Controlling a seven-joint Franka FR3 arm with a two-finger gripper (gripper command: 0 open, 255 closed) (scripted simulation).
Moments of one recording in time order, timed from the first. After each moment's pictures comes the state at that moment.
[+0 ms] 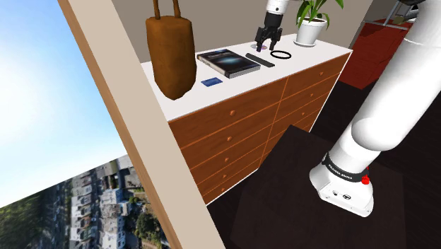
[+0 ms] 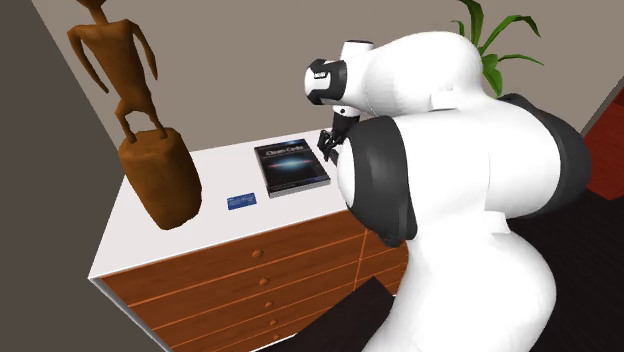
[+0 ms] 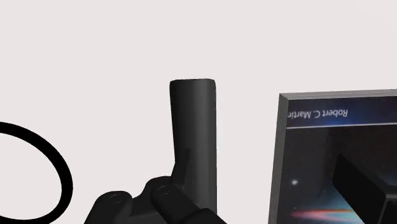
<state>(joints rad) -0.13 0.05 -0.42 -1.87 0.11 1.90 -0.28</state>
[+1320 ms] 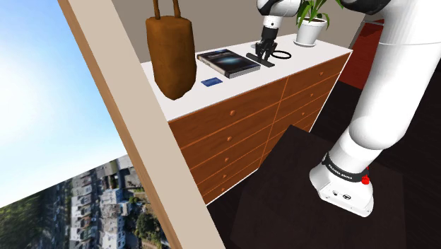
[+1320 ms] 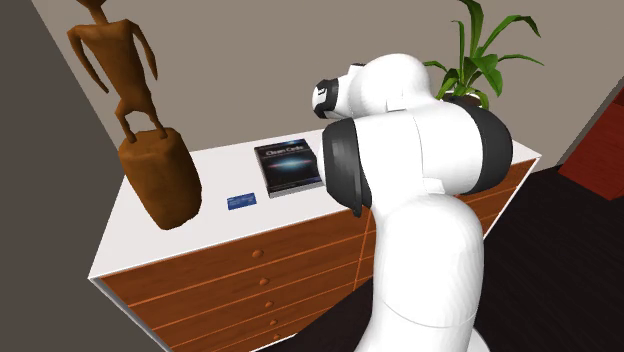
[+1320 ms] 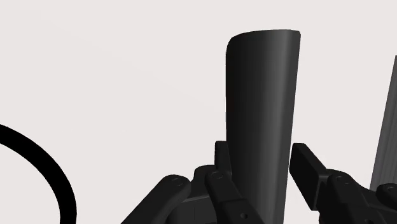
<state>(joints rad) -0.19 0.27 -0.44 -1.77 0.20 1.98 -0.36</state>
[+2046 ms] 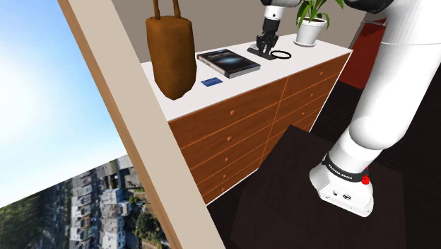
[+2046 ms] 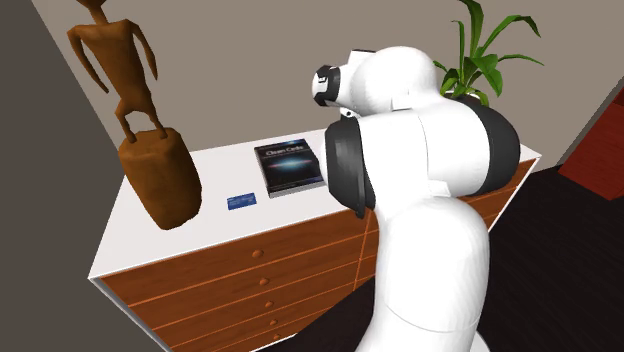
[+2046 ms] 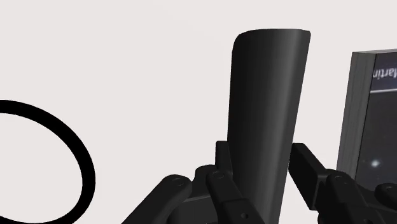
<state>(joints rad) -0.19 0.24 -0.44 -1.71 0.19 1.89 -0.34</state>
